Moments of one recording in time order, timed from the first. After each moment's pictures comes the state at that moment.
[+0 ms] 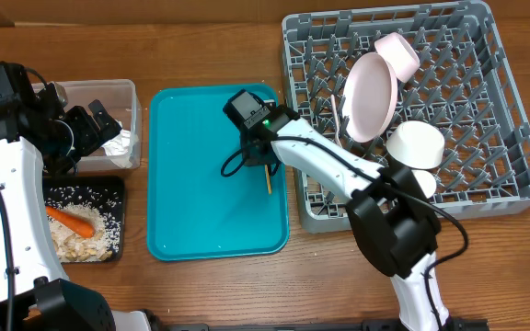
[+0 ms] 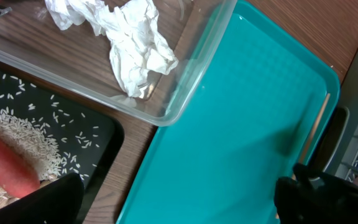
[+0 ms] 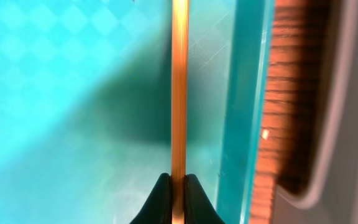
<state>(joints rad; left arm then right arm) 0.37 1.58 1.52 -1.16 0.28 -0.26 0.70 2.17 1.71 -0.85 0.16 0.56</state>
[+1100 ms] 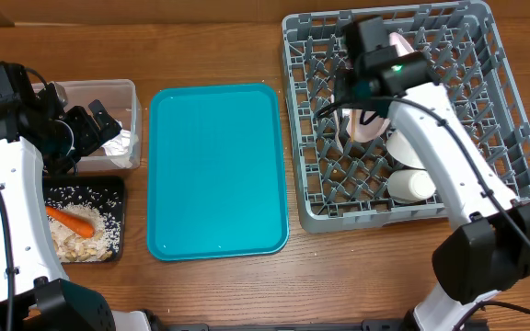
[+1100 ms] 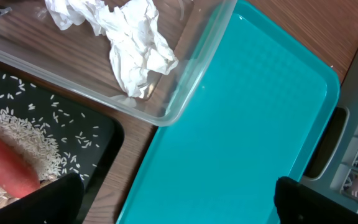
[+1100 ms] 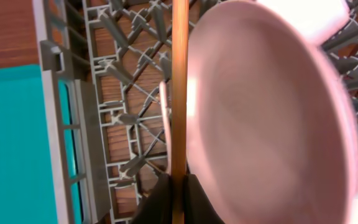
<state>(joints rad) 0.37 1.58 1.52 -1.16 0.28 -0.26 0.30 1.85 1.75 -0.99 0.16 0.34</state>
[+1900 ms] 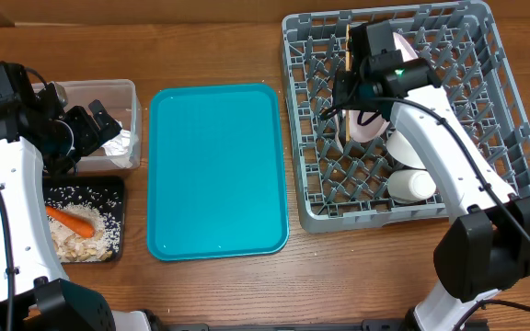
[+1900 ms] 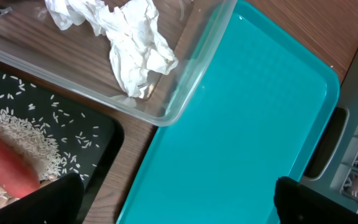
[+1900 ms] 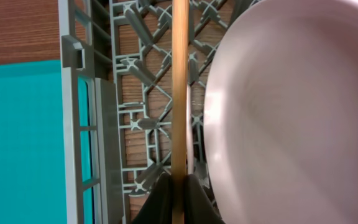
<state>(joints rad) 0.37 1.58 1.52 -1.16 0.28 -0.26 0.28 1.86 1.66 -0.86 0.05 0.30</state>
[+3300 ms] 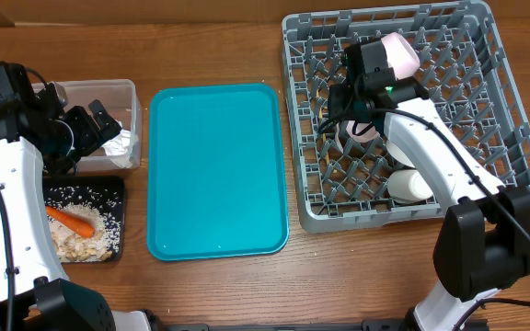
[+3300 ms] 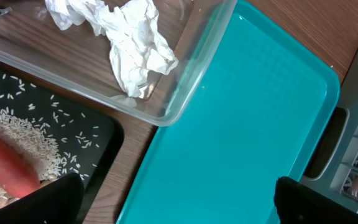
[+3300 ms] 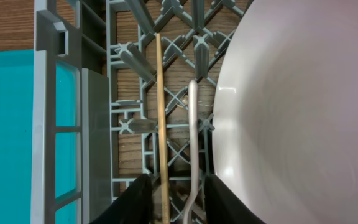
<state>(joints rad) 0.37 1.58 1.52 -1.16 0.28 -0.26 0.28 1.86 1.50 -0.67 0.03 0.28</state>
